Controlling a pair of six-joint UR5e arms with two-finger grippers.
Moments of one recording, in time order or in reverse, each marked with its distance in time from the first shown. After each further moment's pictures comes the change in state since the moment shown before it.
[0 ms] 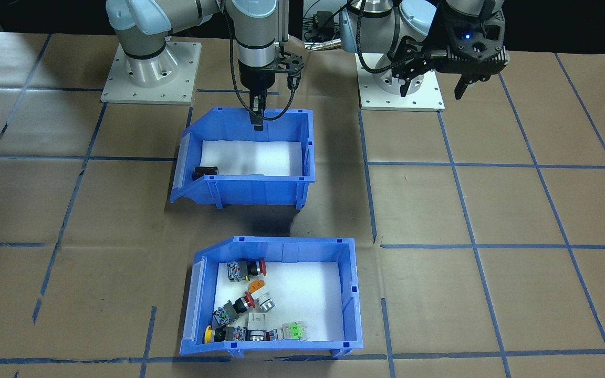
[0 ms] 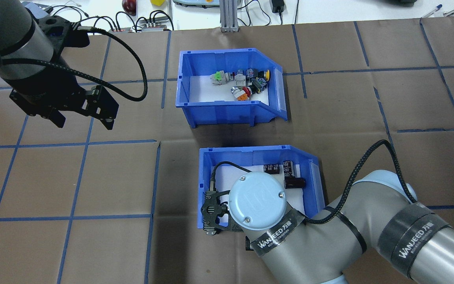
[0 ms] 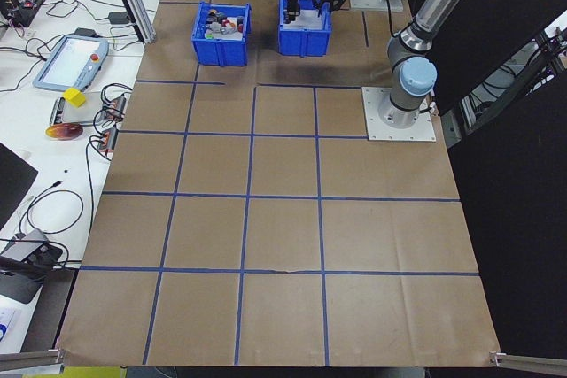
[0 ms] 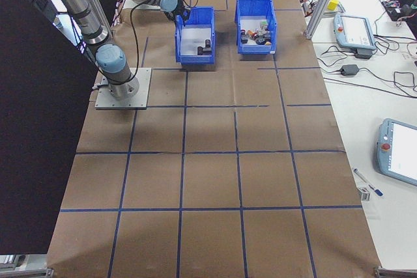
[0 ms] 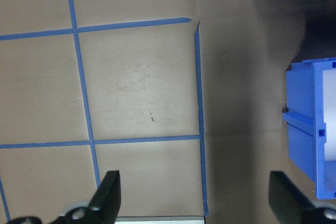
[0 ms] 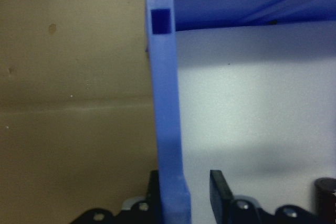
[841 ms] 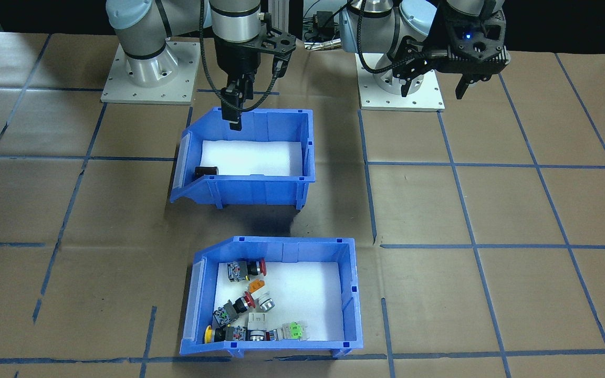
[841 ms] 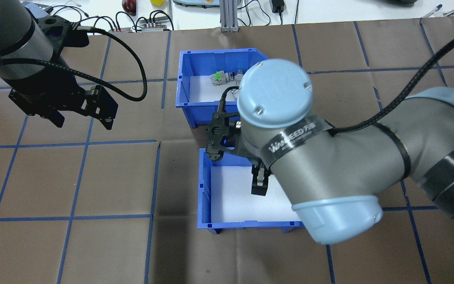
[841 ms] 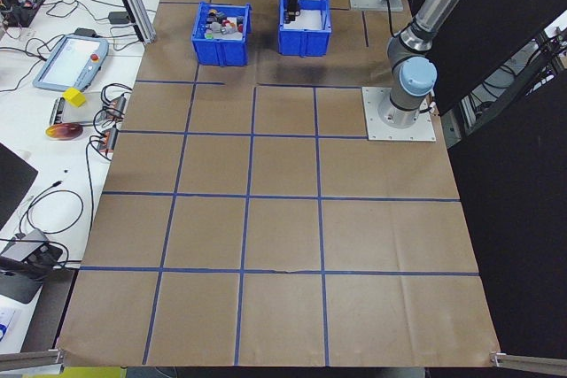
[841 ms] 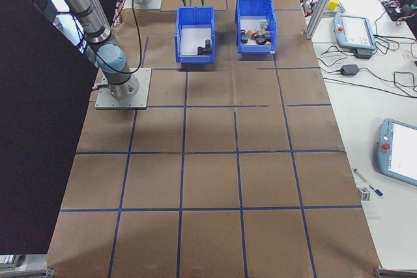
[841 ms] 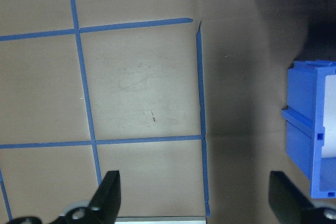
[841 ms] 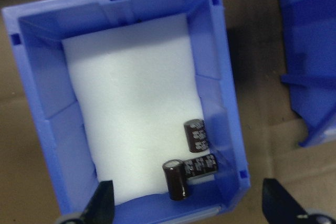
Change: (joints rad) left arm 0.000 0.001 0.001 0.000 0.005 0.000; right arm -0.201 -0.006 -0.333 0.301 -0.013 -0.005
